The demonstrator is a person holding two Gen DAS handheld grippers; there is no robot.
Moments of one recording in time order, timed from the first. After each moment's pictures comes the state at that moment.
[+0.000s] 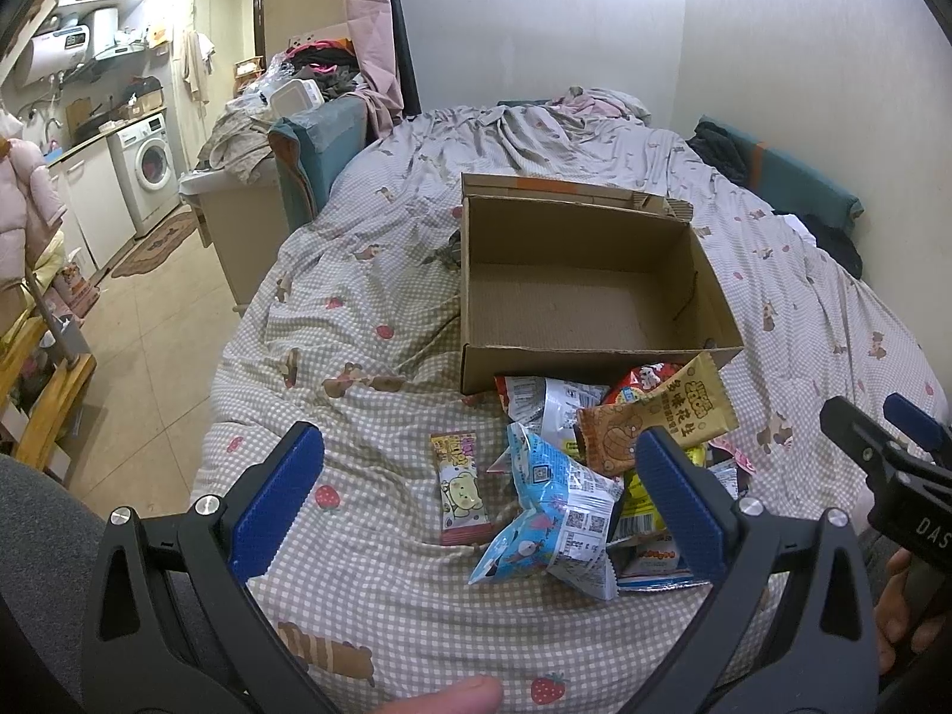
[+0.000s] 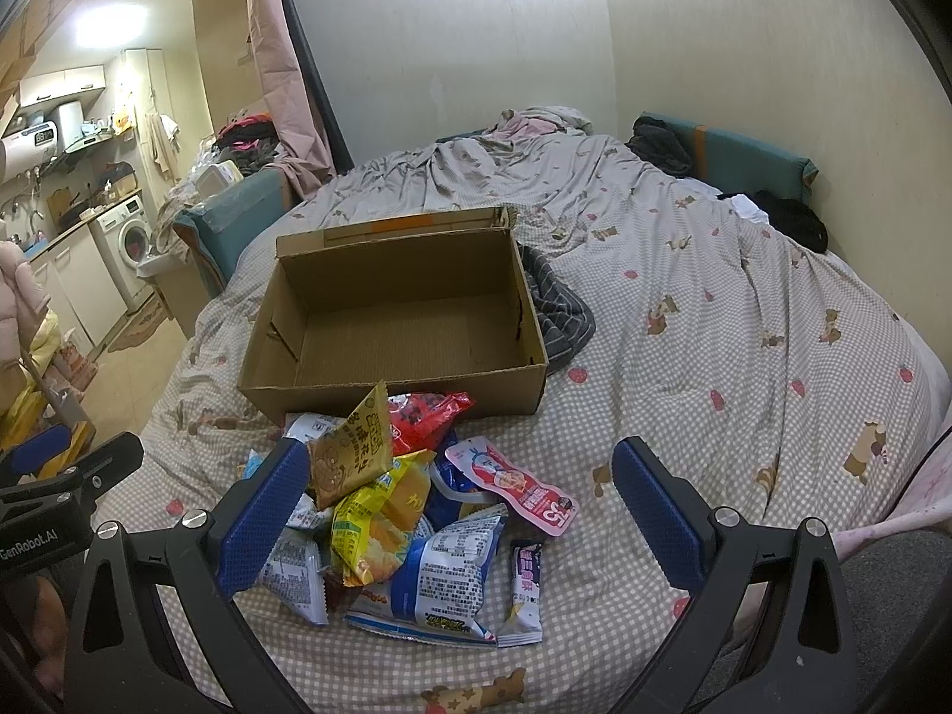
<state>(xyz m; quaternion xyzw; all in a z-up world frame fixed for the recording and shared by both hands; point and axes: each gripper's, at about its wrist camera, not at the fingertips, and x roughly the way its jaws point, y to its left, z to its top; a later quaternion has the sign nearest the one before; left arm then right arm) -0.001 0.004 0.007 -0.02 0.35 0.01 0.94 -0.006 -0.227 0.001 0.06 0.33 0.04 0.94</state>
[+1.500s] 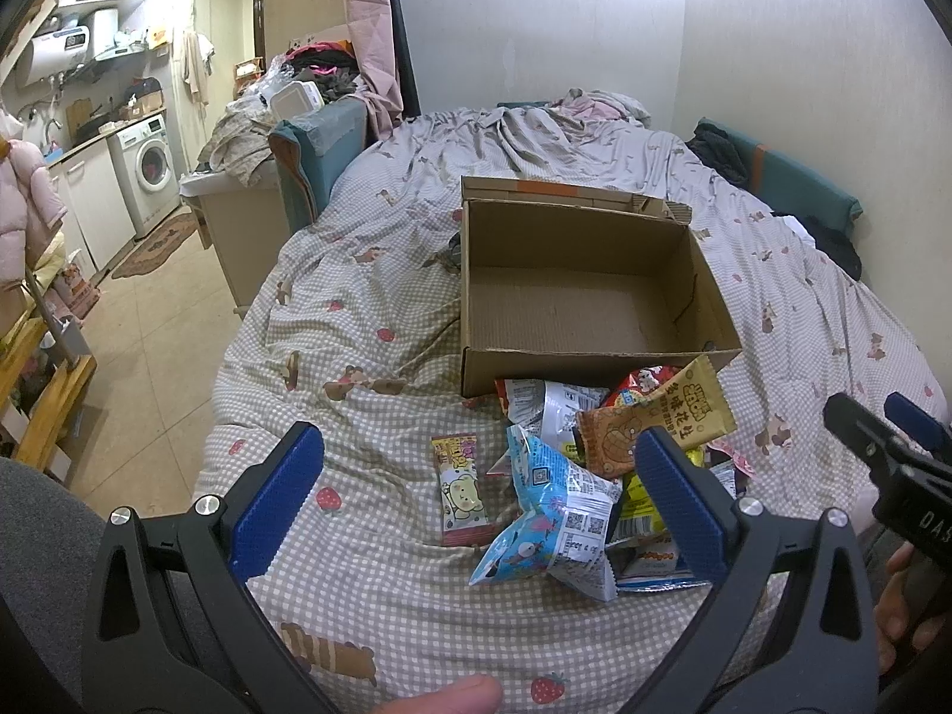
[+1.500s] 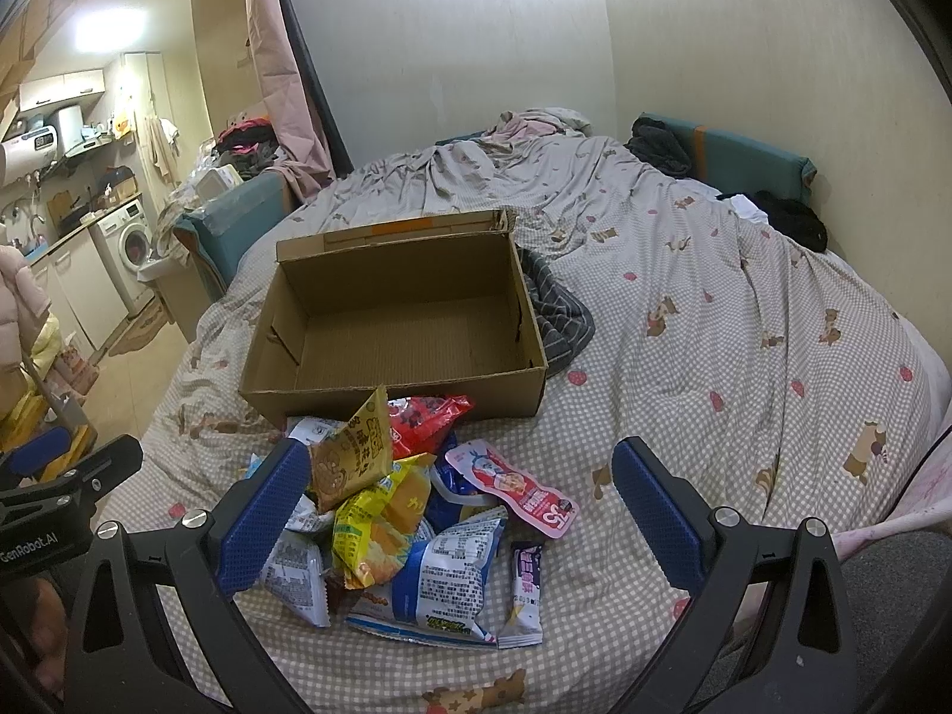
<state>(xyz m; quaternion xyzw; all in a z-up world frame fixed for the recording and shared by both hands) 0.000 0.006 0.009 -0.03 0.35 0.01 0.93 -0.007 -0.231 0.004 0.06 0.33 0.04 0.94</state>
